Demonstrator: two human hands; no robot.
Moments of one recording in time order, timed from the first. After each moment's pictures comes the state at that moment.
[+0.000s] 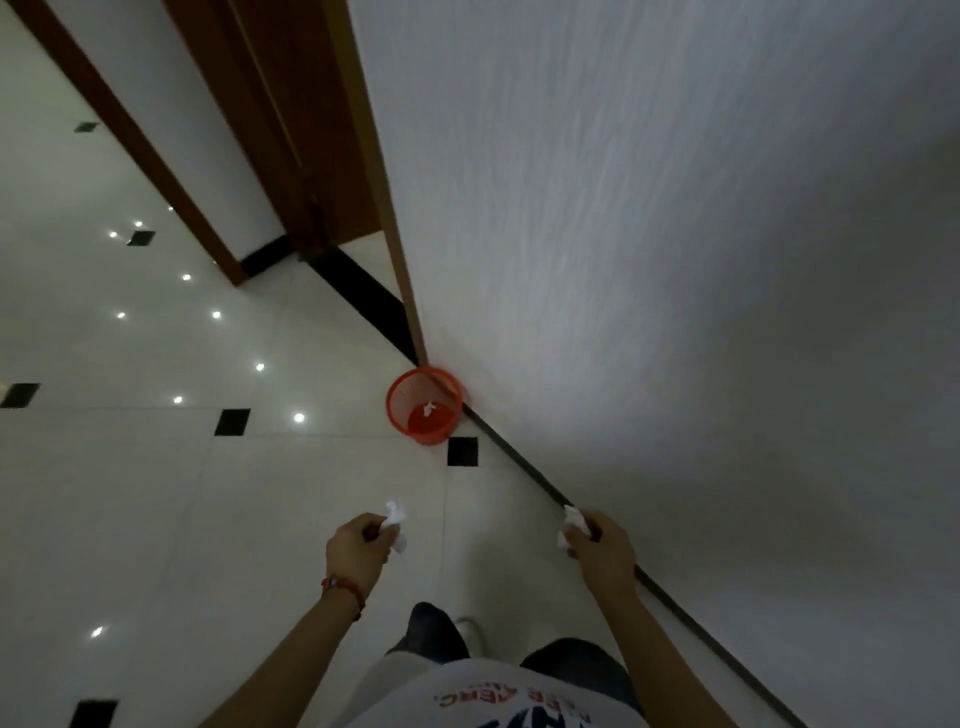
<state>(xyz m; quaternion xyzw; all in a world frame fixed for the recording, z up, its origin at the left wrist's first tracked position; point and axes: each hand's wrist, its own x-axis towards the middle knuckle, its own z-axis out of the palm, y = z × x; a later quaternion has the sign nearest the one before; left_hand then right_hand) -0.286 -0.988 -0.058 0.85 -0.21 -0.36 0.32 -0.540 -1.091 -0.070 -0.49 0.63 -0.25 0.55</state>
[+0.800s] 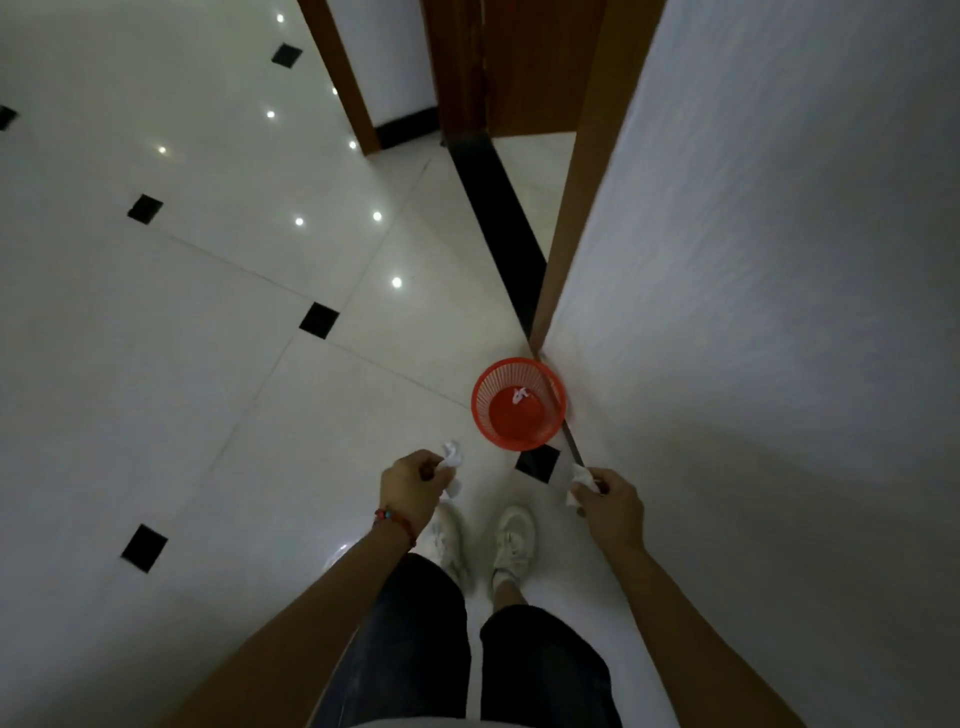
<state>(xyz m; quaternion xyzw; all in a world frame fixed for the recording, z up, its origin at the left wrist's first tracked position) -0.110 -1.192 -0.126 0.88 -0.07 -0.36 0.30 -0.276 -1.343 -0.148 -0.61 0.59 0.01 0.53</state>
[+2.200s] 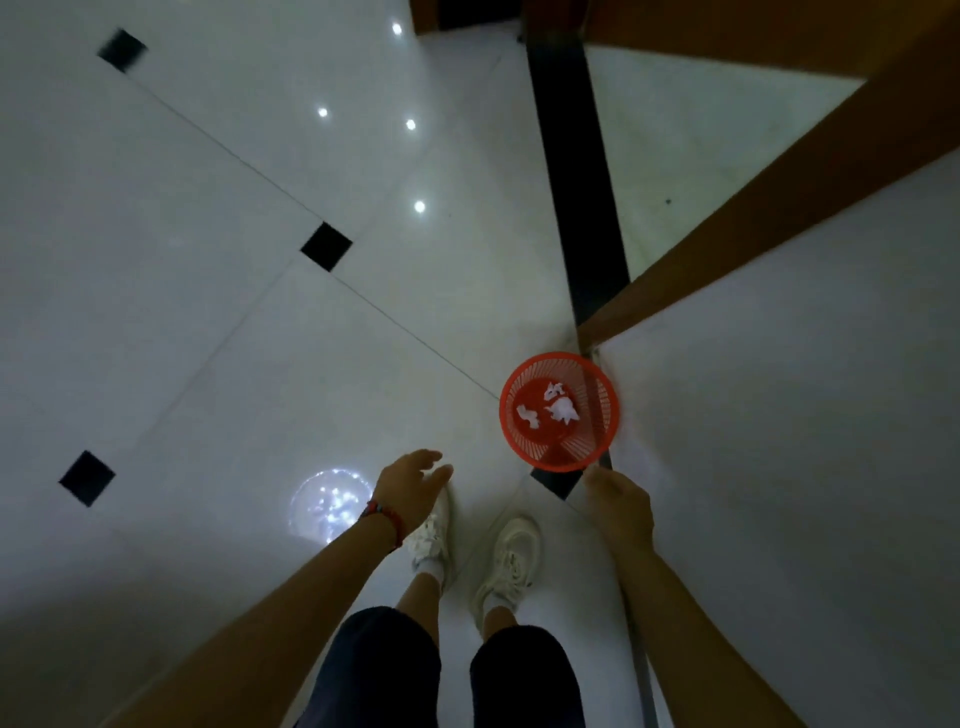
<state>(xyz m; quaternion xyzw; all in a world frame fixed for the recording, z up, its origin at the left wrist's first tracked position) -0.022 -1.187 -0.292 0.85 0.01 -0.47 0.24 -0.153 -1.370 -0.300 -0.56 0.64 0.14 0.50</state>
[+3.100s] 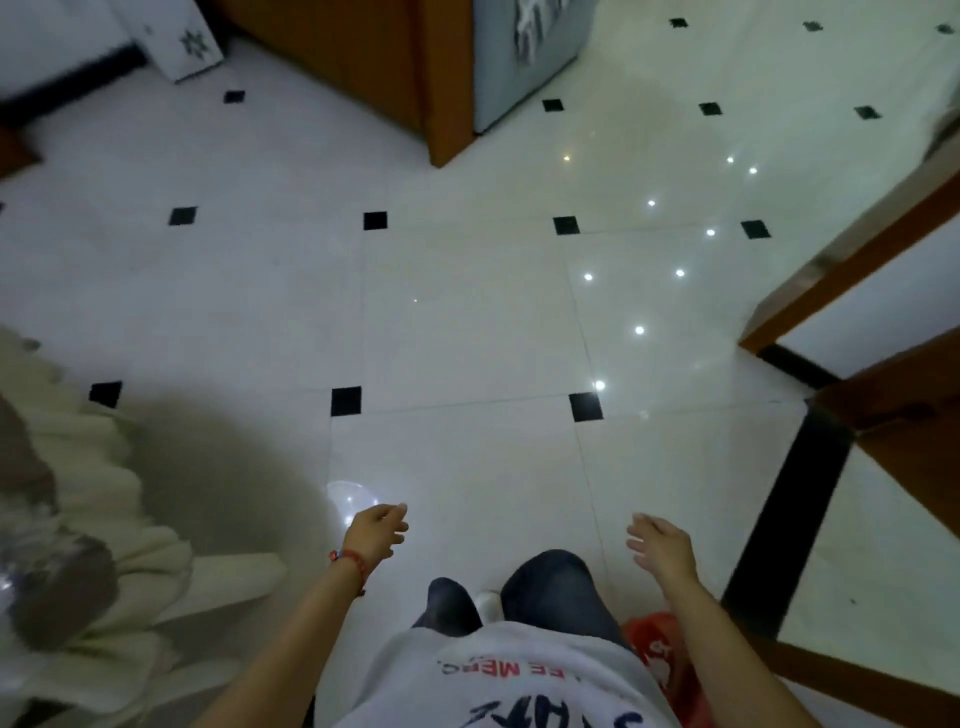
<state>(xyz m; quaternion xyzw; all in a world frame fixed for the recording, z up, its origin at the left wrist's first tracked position) 0.004 -0.828 -0.098 0.64 0.46 -0.23 0.57 0.085 -1.164 -0.100 -0.75 0.34 0.25 0.51</state>
